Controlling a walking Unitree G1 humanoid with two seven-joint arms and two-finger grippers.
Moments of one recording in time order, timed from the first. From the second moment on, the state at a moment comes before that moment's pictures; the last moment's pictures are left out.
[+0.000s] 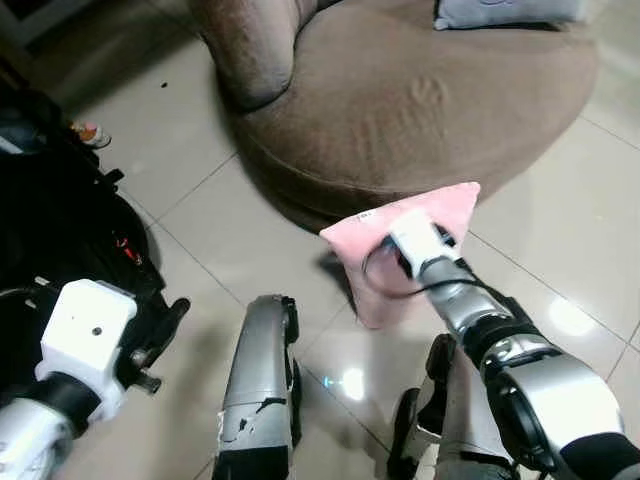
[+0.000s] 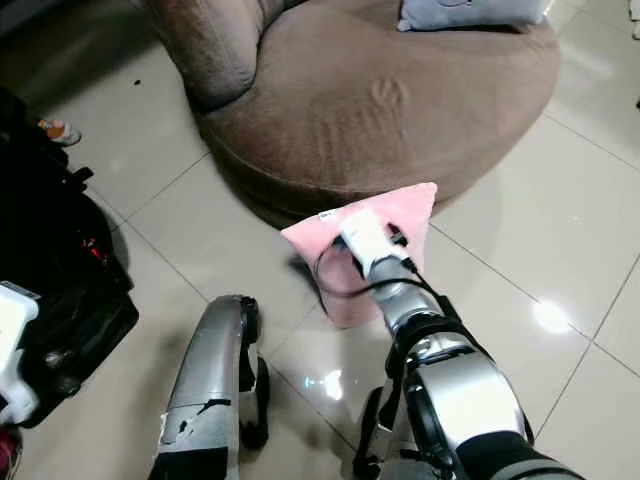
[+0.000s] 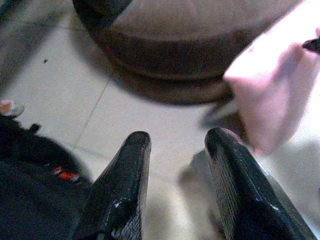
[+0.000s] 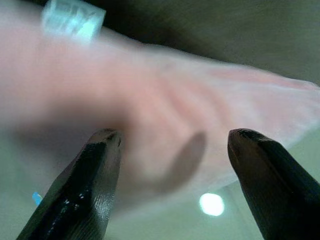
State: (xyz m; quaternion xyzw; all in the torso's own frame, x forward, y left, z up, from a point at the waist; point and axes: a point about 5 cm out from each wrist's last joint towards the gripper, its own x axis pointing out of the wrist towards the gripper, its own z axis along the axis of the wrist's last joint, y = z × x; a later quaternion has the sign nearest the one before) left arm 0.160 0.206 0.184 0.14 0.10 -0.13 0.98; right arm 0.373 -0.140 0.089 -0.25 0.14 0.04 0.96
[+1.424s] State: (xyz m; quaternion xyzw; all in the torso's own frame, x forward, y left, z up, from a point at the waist) left arm 0.251 0.156 0.112 0.07 0.05 -0.13 0.99; right arm 0.289 -0.186 0.063 -0.11 0.15 0.01 0.98
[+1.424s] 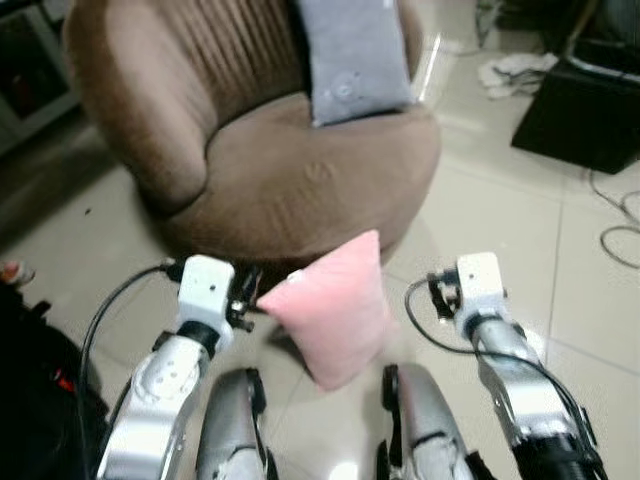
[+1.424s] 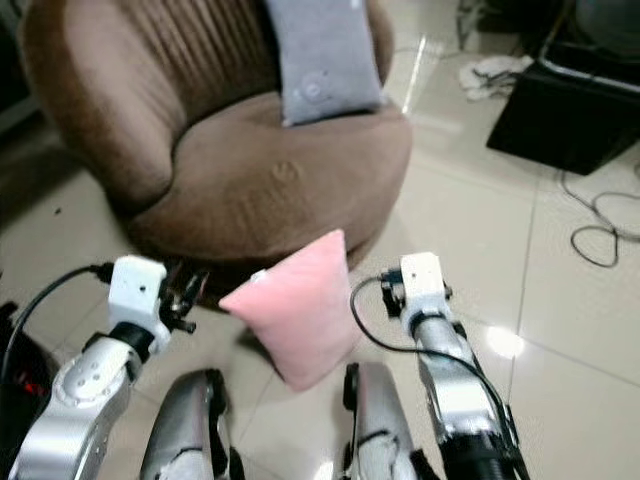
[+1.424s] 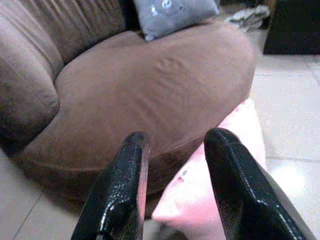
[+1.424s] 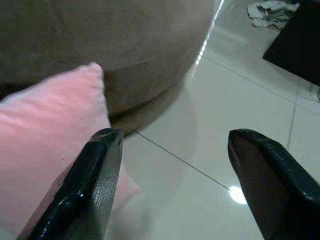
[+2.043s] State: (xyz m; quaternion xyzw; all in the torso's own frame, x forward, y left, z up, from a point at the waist) left arm 0.250 0.164 0.111 0.07 0.04 -0.11 0.99; right arm 0.290 -0.179 0.063 -0.09 0.16 0.01 0.98
